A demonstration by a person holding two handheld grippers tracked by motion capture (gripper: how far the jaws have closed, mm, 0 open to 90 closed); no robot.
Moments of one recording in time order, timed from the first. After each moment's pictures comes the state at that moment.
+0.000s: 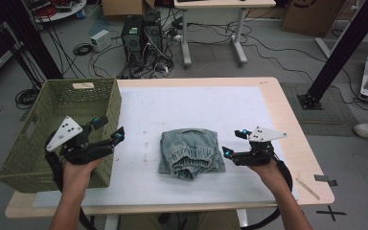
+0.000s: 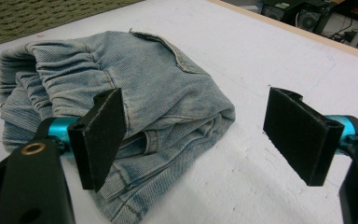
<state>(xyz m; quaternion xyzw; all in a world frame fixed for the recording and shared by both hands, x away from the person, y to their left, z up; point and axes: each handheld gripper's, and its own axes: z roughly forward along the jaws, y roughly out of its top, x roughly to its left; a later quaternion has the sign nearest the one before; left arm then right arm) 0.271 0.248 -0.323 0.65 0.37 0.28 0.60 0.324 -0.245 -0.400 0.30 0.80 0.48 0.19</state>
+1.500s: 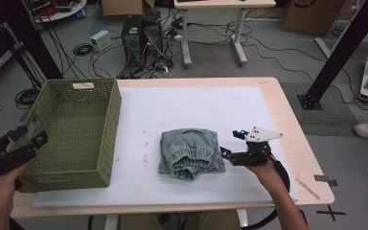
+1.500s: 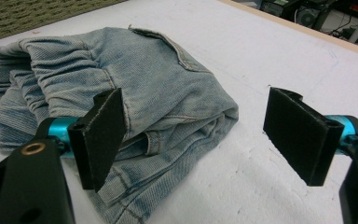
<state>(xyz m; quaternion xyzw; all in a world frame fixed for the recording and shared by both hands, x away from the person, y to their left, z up) 0.236 0.411 -0.327 0.60 0.49 0.36 0.52 0.325 -0.237 -0.402 0.30 0.80 0.47 0.19</state>
